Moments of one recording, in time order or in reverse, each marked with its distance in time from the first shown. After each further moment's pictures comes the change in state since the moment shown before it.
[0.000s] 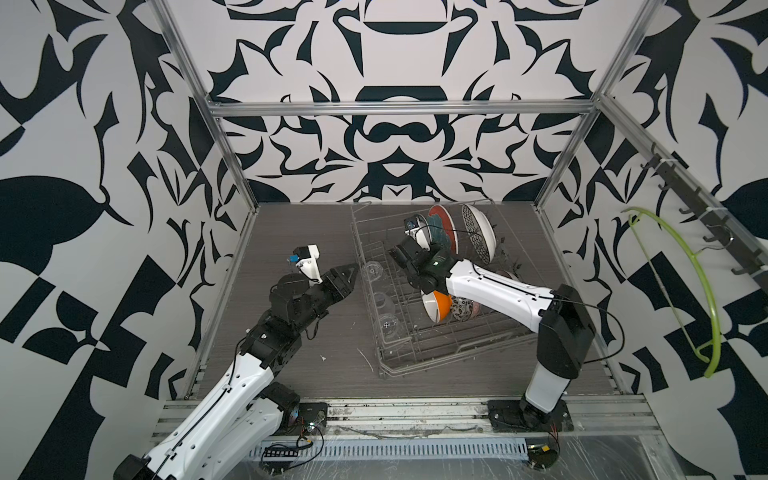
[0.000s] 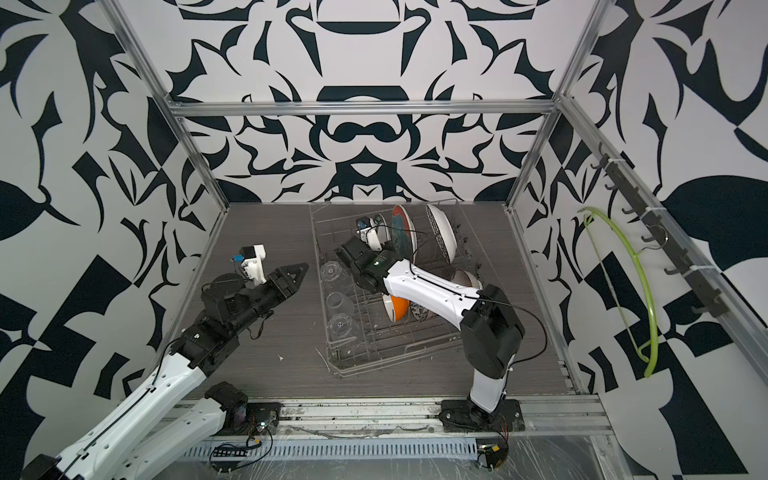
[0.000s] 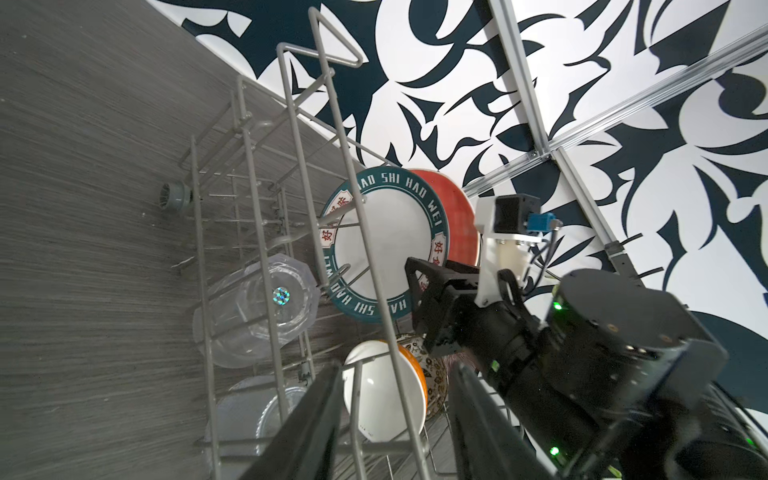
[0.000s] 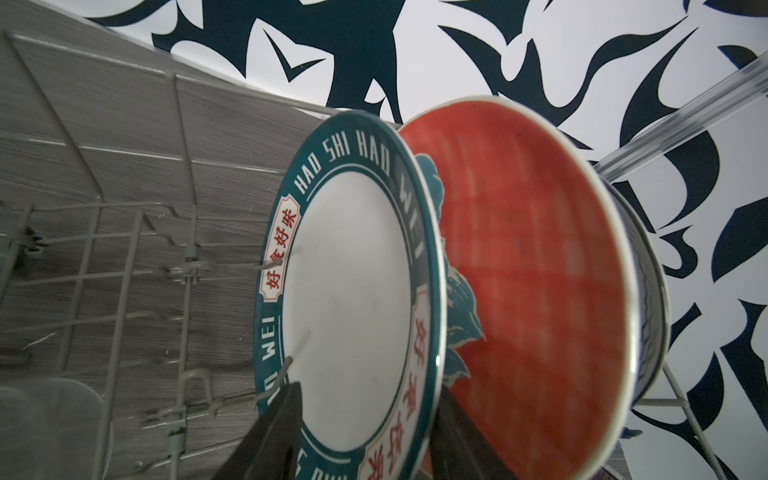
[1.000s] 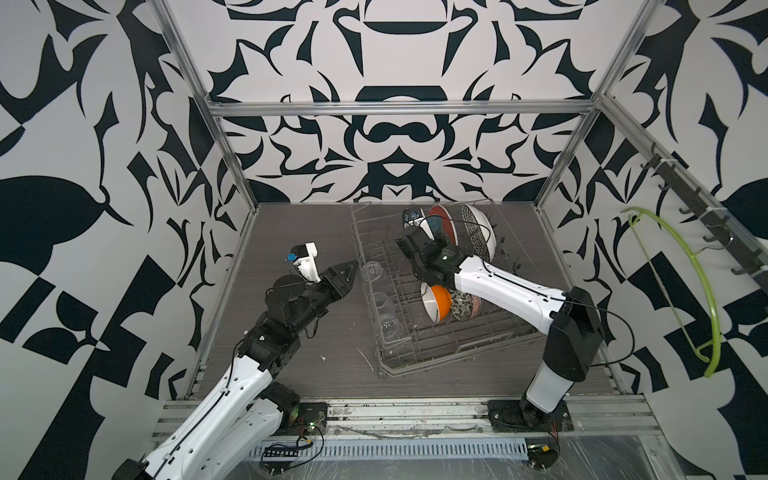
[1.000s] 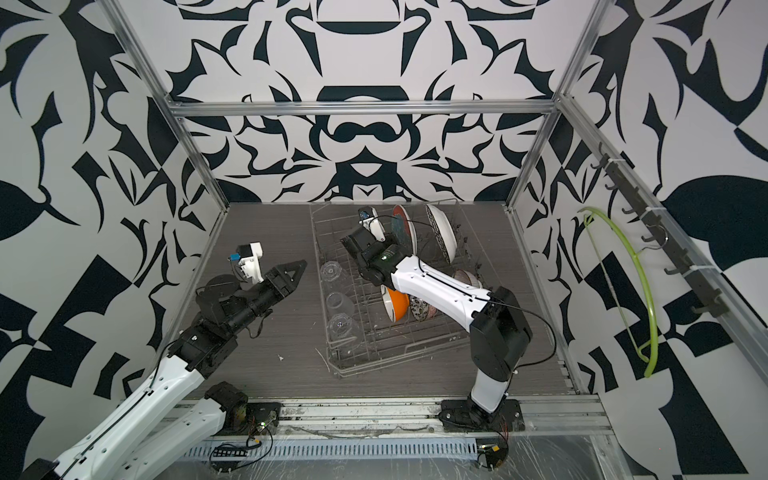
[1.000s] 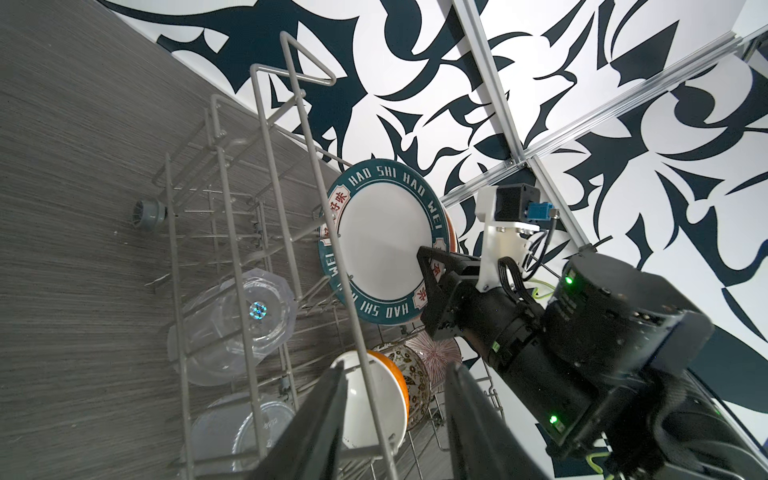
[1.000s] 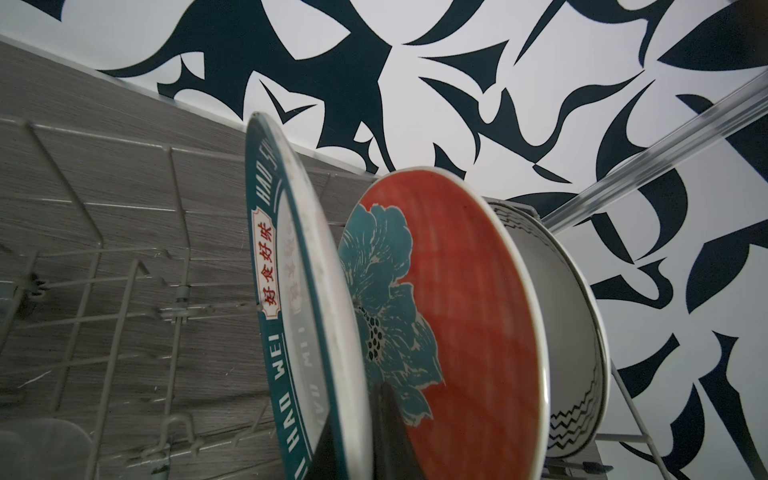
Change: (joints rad) left arm 0.000 -0.034 0.000 0.041 0.005 -0.007; right arm -0.037 -0.019 0.026 0.069 -0.003 -0.103
